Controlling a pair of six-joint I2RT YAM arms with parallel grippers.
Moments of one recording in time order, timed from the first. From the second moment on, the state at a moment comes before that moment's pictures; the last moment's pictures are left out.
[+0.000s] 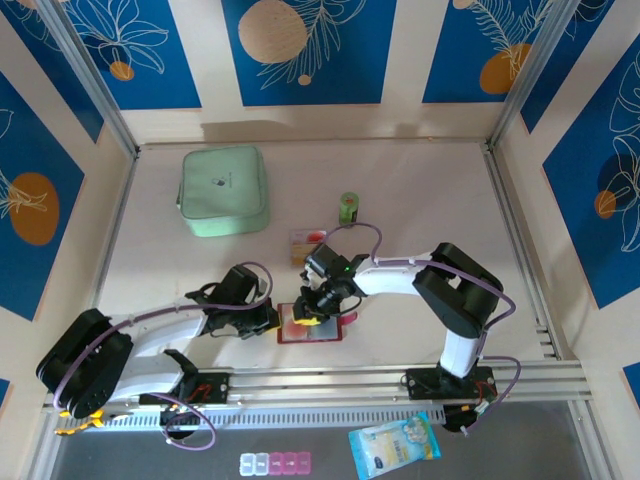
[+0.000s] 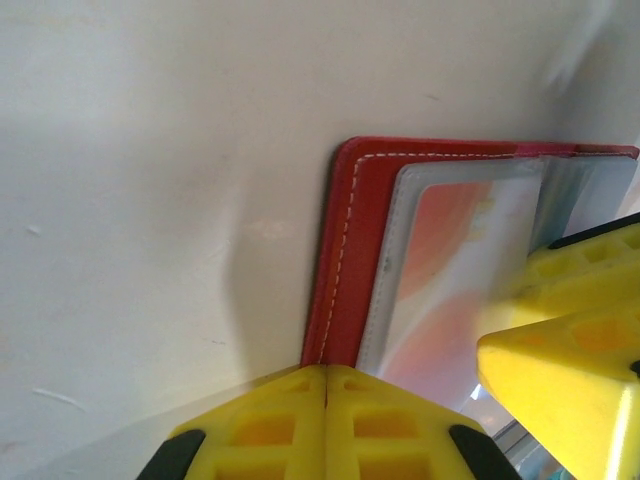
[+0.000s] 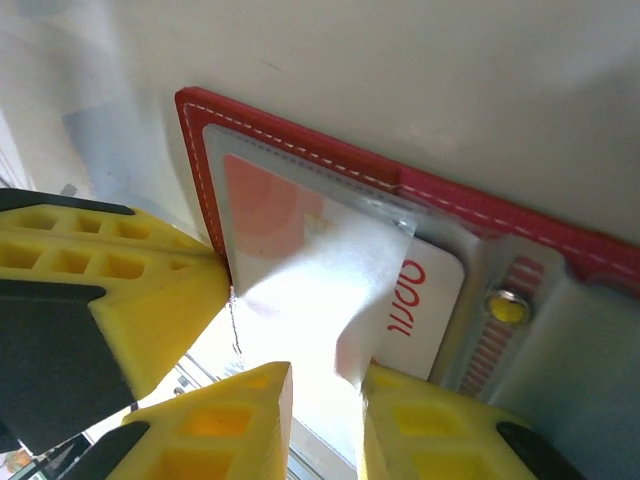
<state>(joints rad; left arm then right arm) -0.66 1.22 0.37 -0.21 0.44 -0.97 0.90 1.78 0.92 -0.30 -0.59 0.89</state>
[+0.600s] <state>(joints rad) -0.66 1.26 0.39 -0.18 0.48 -0.96 0.90 1.78 0.94 -0.38 -0.56 0.85</state>
